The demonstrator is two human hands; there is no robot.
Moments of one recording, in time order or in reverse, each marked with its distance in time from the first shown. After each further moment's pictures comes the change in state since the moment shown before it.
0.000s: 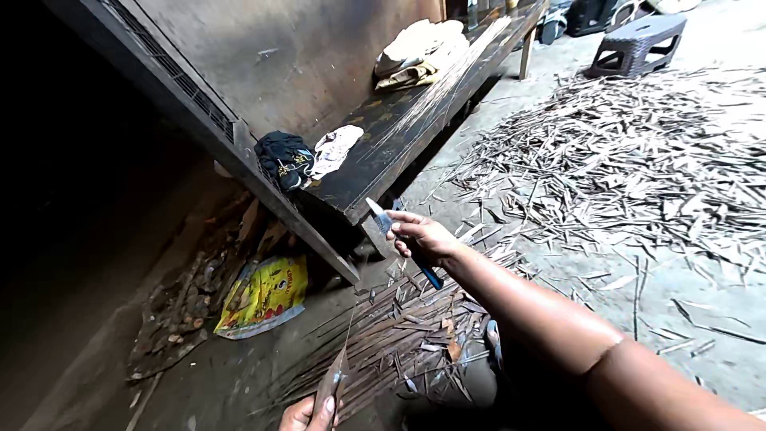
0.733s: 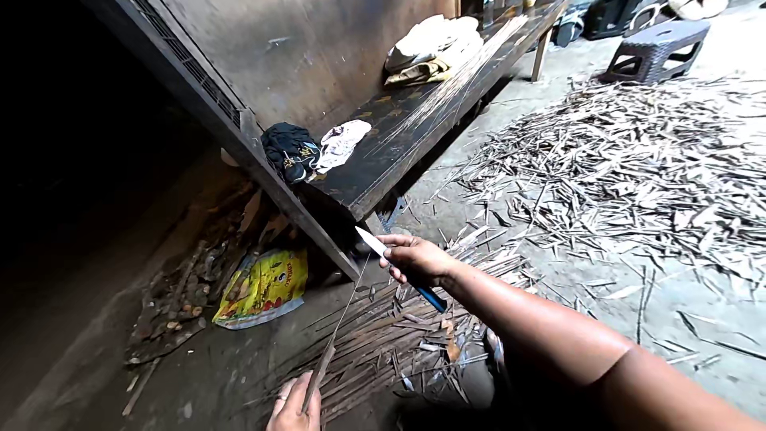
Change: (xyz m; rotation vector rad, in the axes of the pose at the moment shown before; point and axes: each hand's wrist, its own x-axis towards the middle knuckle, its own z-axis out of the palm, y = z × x) left_hand 0.007 -0.008 0.022 0.835 0.593 0.349; right_hand -0.013 0.028 0.023 -0.101 -0.149 0.217
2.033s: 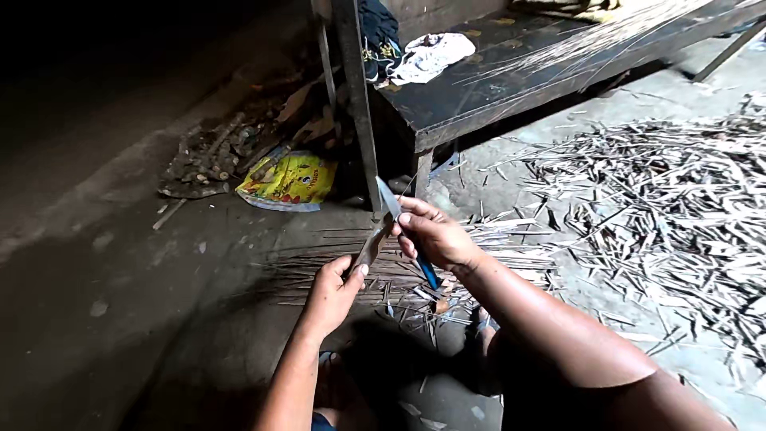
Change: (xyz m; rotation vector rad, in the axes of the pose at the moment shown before) left_hand 0.018 0.009 0.017 -0.764 -0.307 -0.287; right_hand 0.003 0.054 0.072 -0.032 -0.272 -0.035
